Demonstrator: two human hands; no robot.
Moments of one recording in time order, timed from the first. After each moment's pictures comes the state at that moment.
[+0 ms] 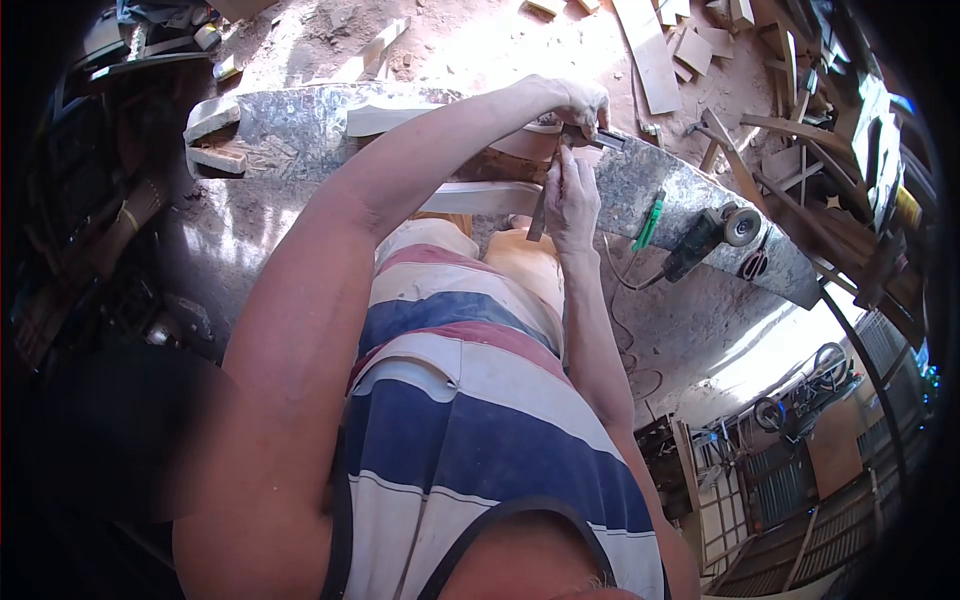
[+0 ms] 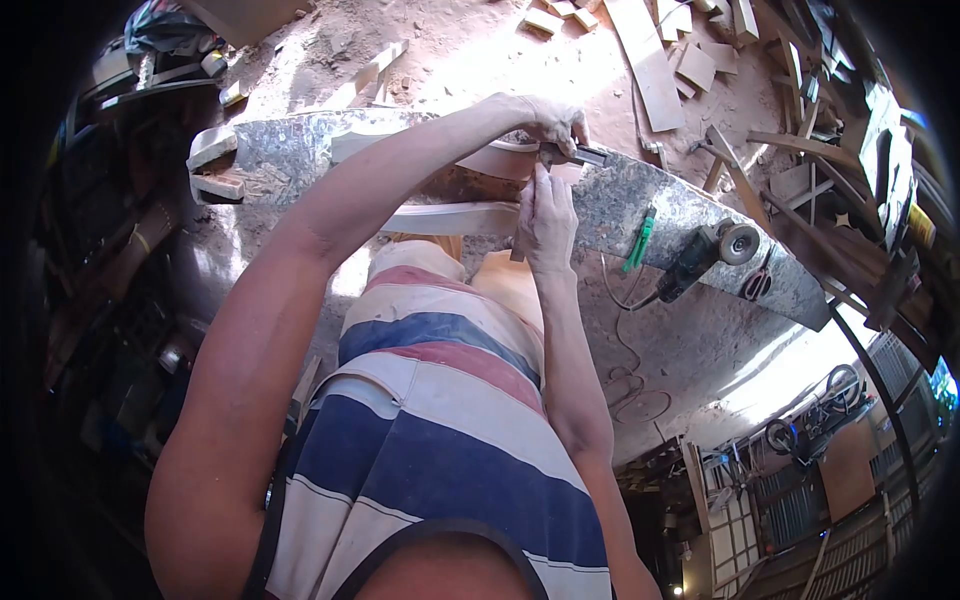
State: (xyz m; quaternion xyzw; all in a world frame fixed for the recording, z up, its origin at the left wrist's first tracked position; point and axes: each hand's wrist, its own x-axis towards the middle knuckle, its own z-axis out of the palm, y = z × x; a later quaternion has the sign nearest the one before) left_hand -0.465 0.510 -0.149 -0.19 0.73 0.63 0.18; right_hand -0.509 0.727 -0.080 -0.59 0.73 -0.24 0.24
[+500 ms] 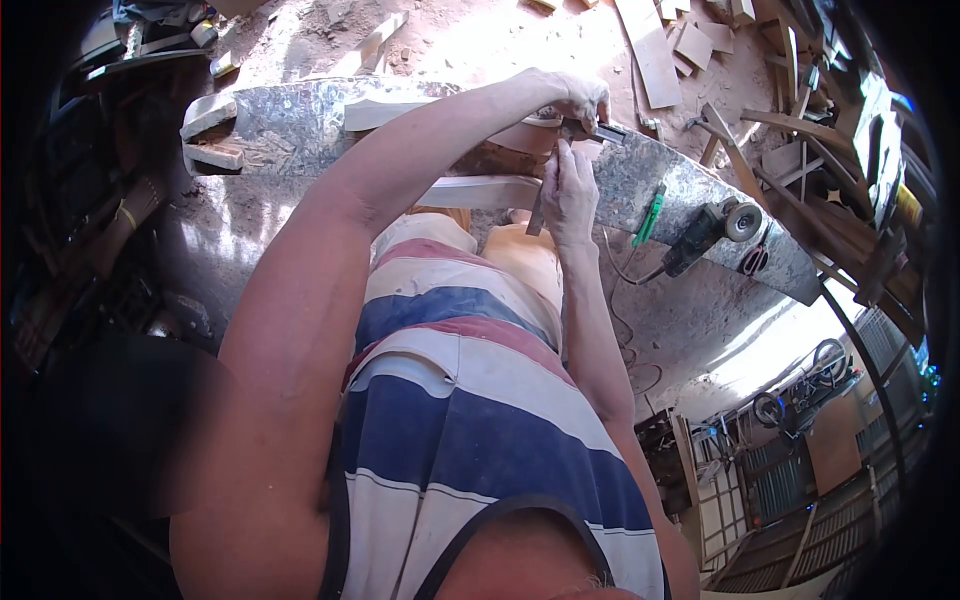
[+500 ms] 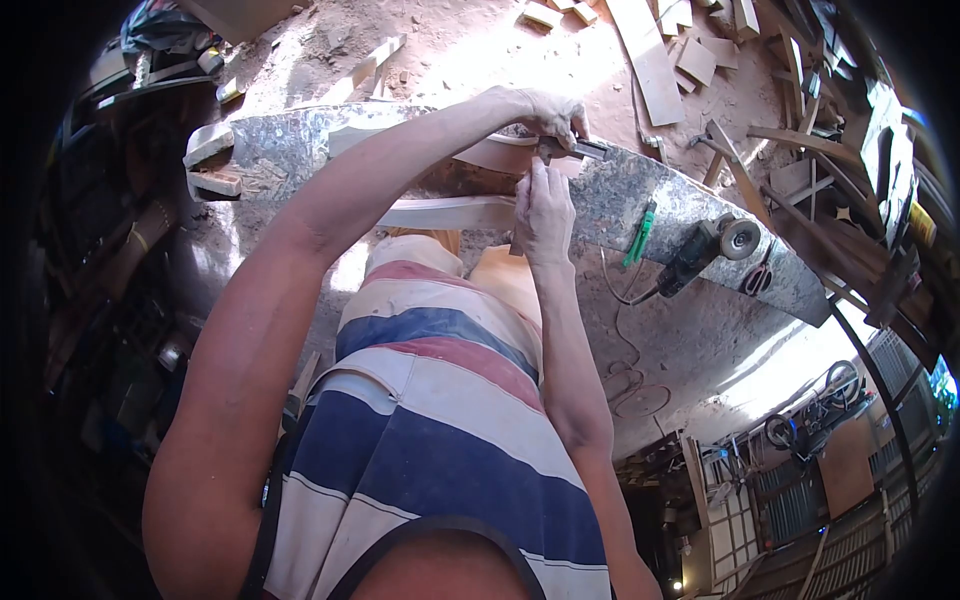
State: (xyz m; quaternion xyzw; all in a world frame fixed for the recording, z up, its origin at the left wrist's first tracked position) left_hand -0.463 0.511 -0.144 -0.19 0.72 0.65 0.16; right_hand -0.506 0.724 -0.080 -0.60 0.74 -0.21 0.24
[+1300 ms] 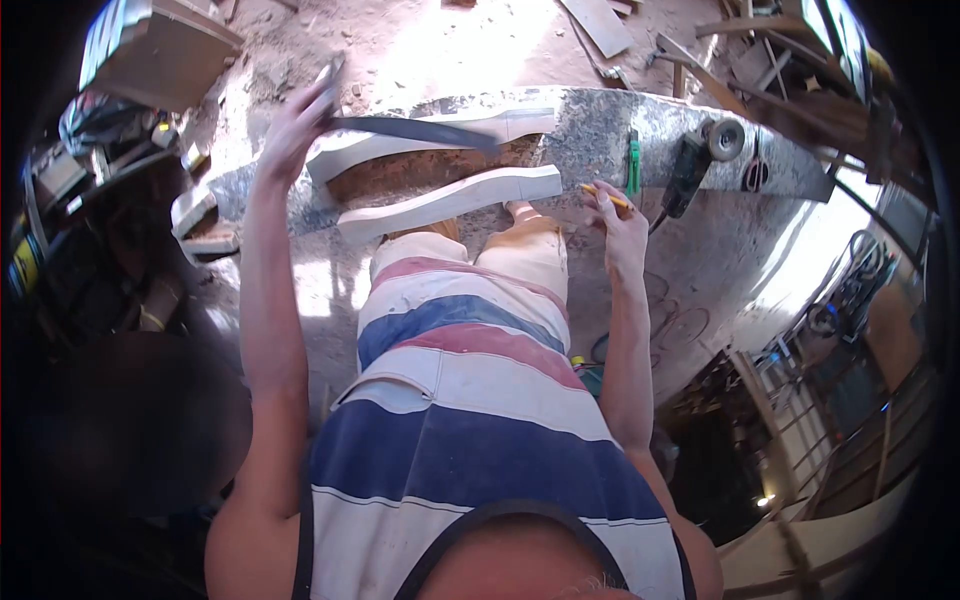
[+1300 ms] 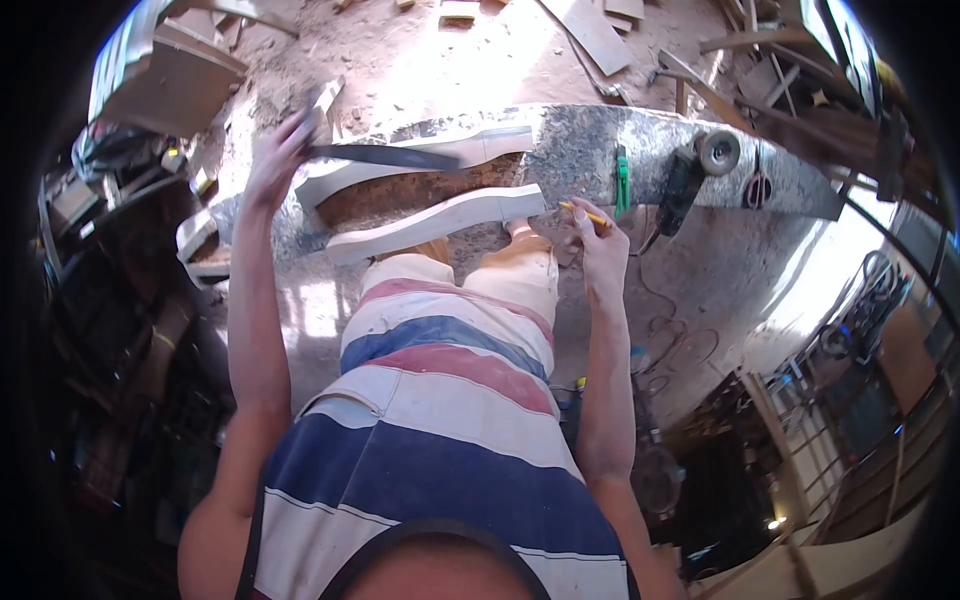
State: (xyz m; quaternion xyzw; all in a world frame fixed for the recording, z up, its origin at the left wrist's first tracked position) left_hand -0.181 0.486 -0.068 -0.56 0.41 0.70 -0.13; right_hand -0.576 0.823 -0.012 -0.01 0.78 -0.40 0.47
